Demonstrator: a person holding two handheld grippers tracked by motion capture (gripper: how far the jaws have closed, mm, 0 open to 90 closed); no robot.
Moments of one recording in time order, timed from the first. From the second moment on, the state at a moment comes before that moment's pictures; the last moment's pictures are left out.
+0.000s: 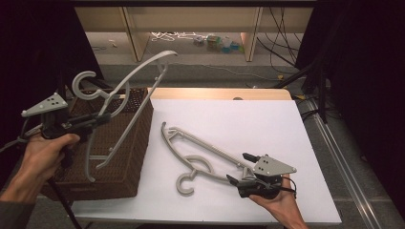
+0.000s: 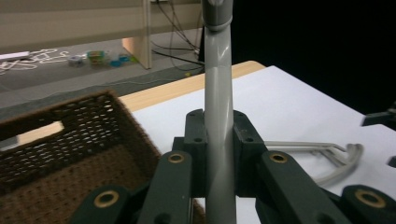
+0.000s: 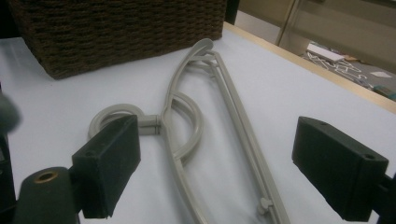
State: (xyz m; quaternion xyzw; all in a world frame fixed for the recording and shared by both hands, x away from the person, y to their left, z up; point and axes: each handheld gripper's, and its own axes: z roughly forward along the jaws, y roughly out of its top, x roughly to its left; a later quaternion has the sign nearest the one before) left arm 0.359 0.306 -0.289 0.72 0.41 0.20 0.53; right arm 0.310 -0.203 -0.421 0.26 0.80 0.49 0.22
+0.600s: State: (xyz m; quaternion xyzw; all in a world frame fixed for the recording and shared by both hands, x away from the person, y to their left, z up) left arm 0.383 0.351 -0.291 0.71 0.43 0.25 0.50; right arm 0.311 -0.203 -0.423 0.26 0.80 0.49 0.23
